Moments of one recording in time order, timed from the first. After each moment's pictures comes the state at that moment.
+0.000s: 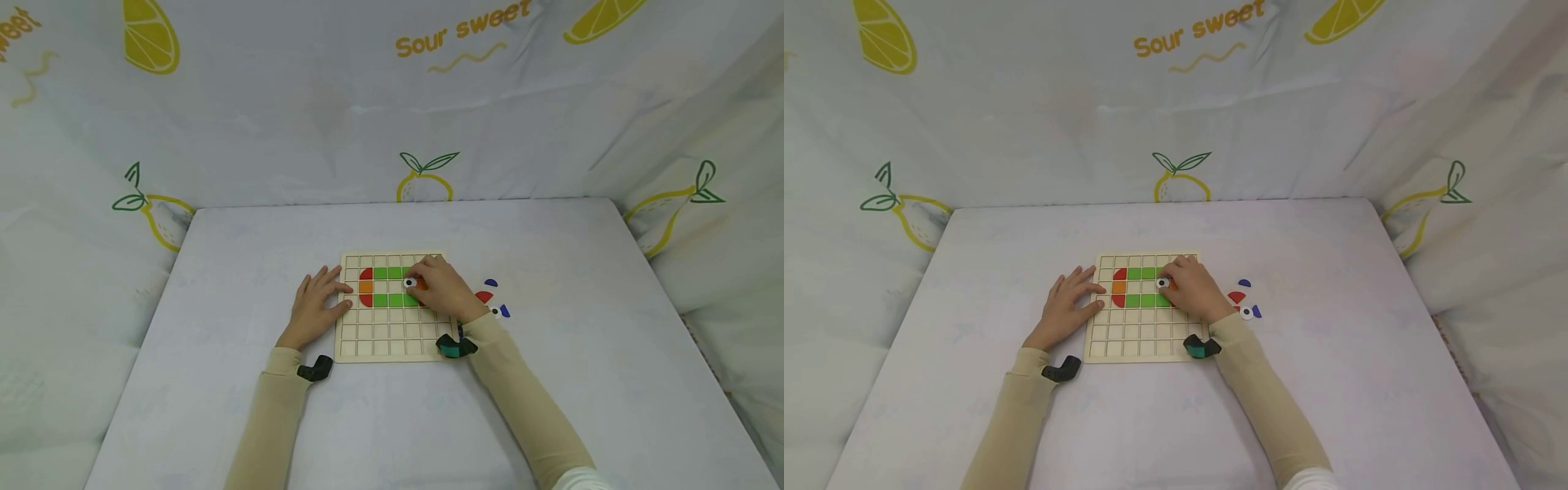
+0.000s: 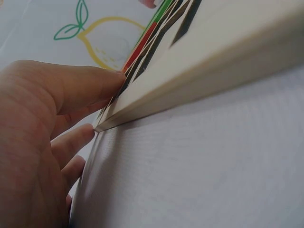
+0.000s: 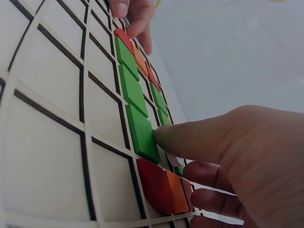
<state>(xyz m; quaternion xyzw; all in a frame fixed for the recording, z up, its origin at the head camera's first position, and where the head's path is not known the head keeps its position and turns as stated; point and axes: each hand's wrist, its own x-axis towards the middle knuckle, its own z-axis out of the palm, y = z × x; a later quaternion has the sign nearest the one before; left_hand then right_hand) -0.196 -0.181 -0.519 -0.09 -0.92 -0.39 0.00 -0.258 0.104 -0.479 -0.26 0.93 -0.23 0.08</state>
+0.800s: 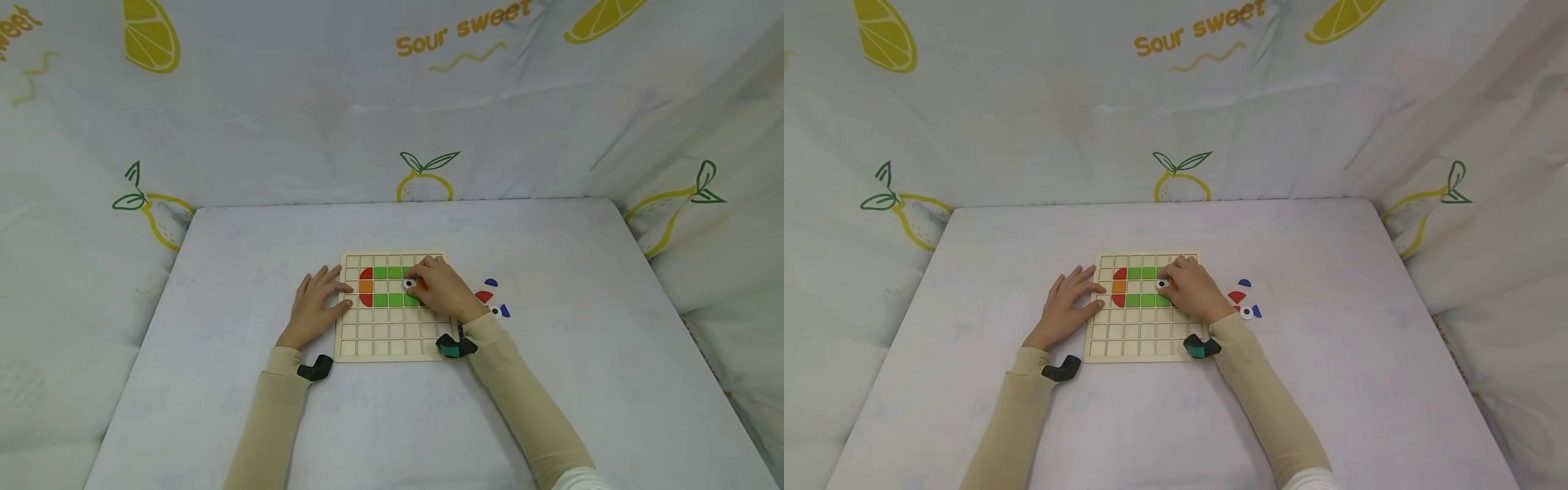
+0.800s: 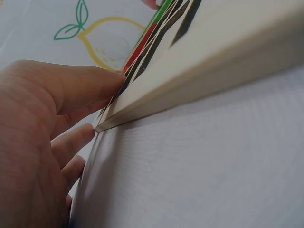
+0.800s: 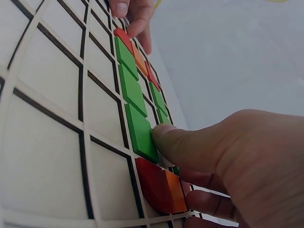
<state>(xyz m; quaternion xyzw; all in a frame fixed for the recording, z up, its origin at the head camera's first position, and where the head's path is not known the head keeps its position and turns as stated) -0.197 -0.182 -0.521 -0.08 -0.92 -0.38 -0.01 -0.256 0.102 -0.479 -0.26 0.93 -0.24 0.09</state>
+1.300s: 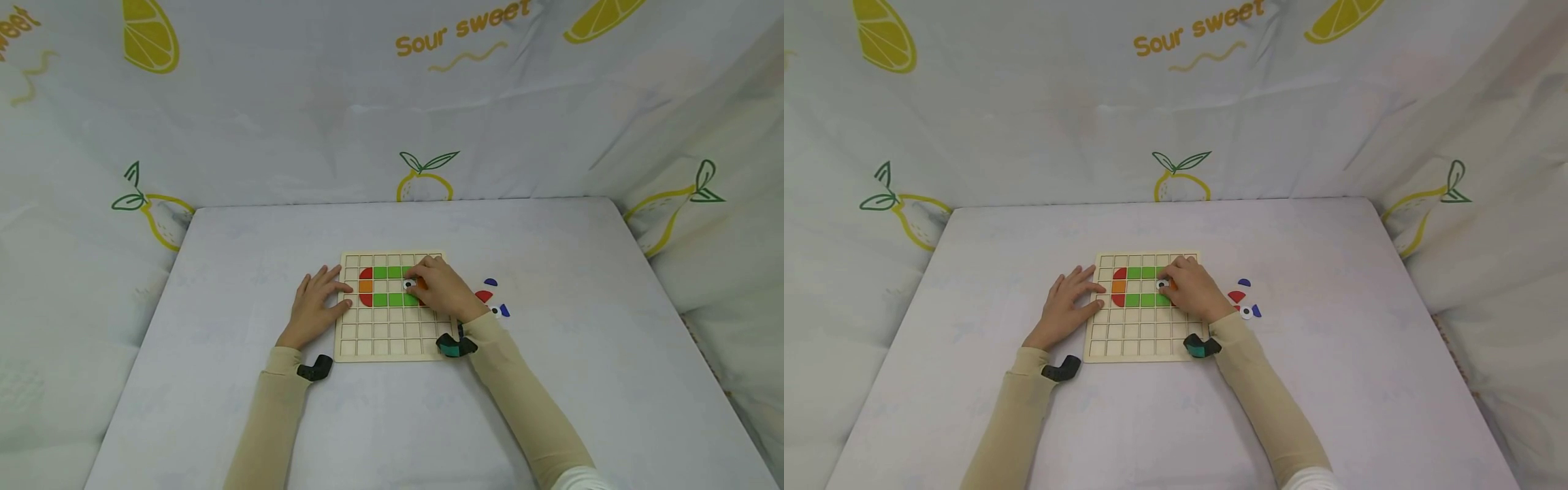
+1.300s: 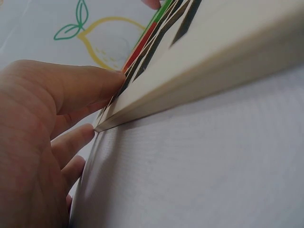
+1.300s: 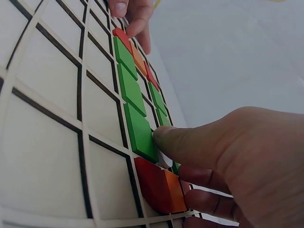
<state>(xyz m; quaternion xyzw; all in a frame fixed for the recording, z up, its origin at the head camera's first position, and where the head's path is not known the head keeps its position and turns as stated) -0.198 -0.183 -0.523 -0.08 -0.92 -0.38 -0.01 -0.256 0.103 -0.478 -0.26 0.93 -0.25 0.09</state>
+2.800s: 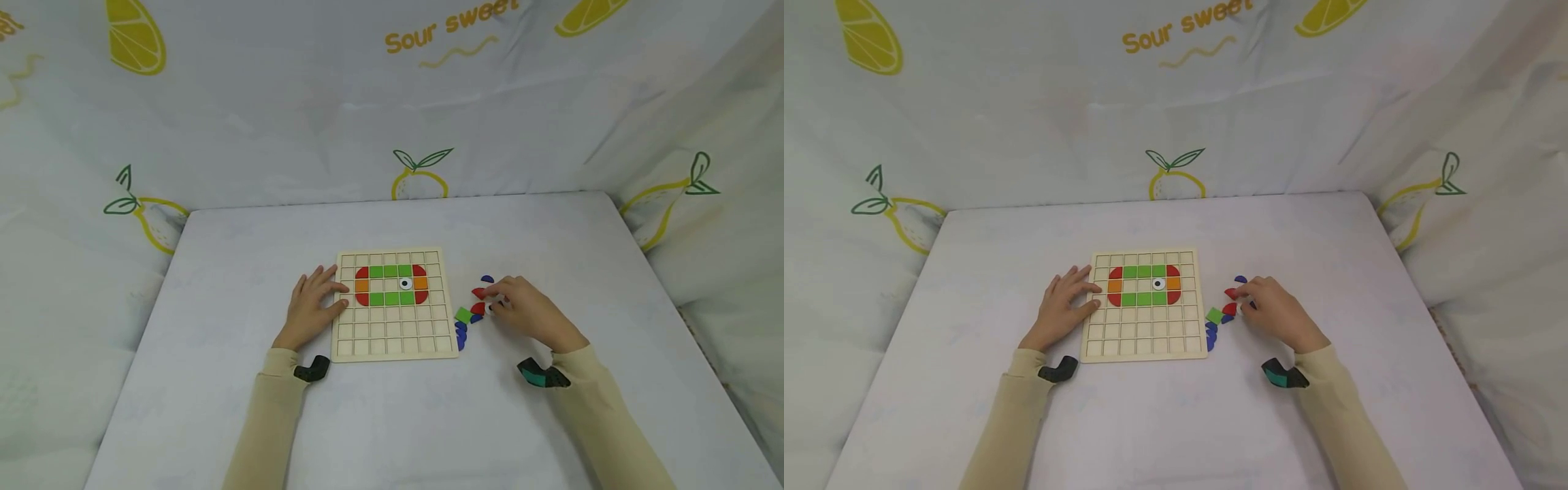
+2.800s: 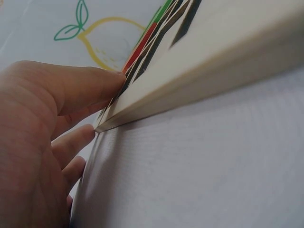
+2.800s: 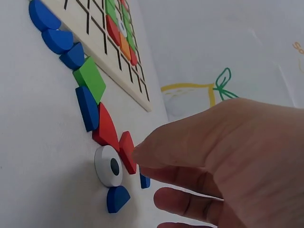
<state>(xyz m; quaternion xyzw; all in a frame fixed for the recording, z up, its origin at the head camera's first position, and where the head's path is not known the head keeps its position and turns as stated) -0.197 -0.181 -0.521 -0.08 -0.92 -0.38 0.00 -0.210 0.232 -0.447 -0.16 0.95 -0.24 0.14</state>
